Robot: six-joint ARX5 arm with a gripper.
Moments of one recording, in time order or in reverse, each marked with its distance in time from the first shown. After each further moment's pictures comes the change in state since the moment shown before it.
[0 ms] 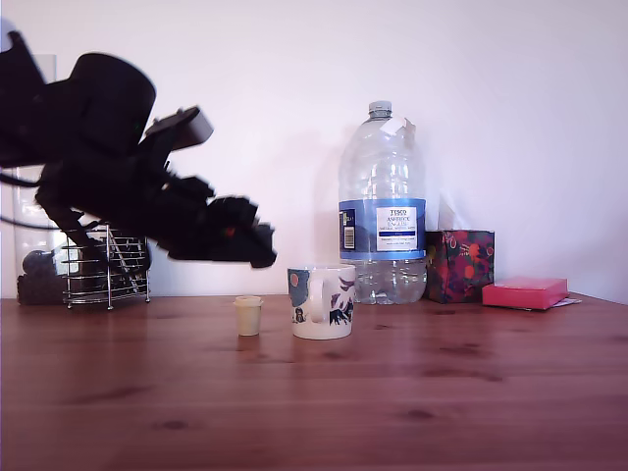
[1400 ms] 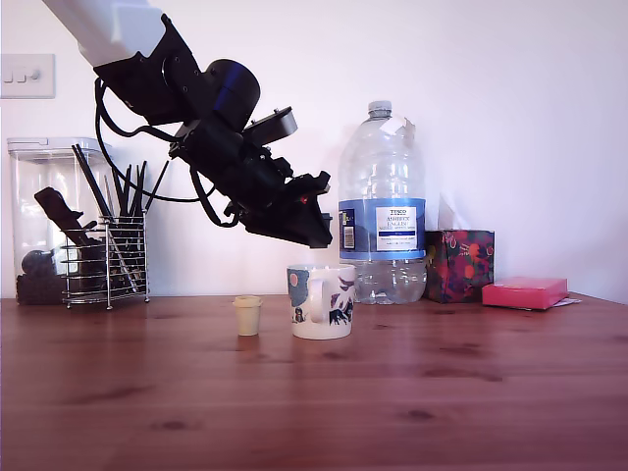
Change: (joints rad) arm -0.023 0.308 0.729 -0.642 0.025 0.023
